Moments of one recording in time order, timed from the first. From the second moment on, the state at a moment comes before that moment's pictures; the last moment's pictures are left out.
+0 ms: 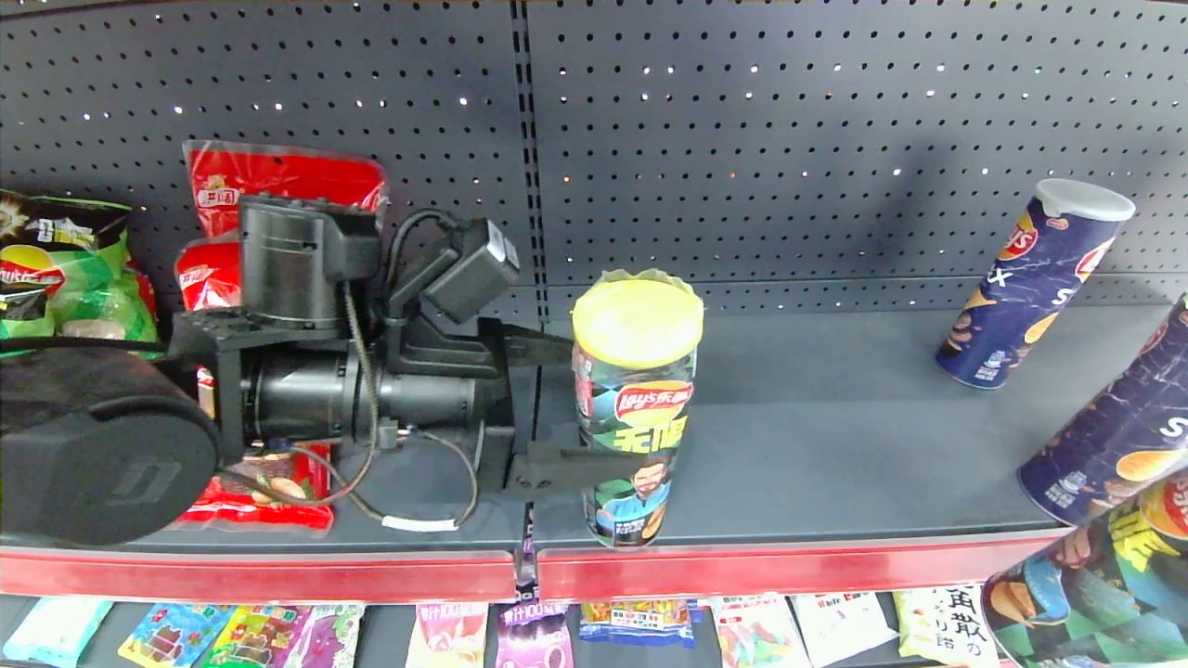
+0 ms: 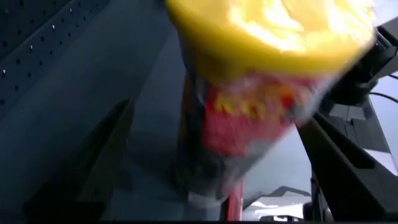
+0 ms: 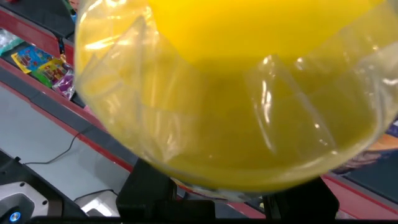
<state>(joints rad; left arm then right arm) -0.56 1.67 -0.92 -0.42 -0.76 0.25 0.27 0.66 -0.53 0.10 0.22 -0.18</state>
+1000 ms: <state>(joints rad) -0.49 1.24 -0.50 -0.41 -0.44 0.17 0.45 1.57 -1.17 -0.21 0.24 -0.18</state>
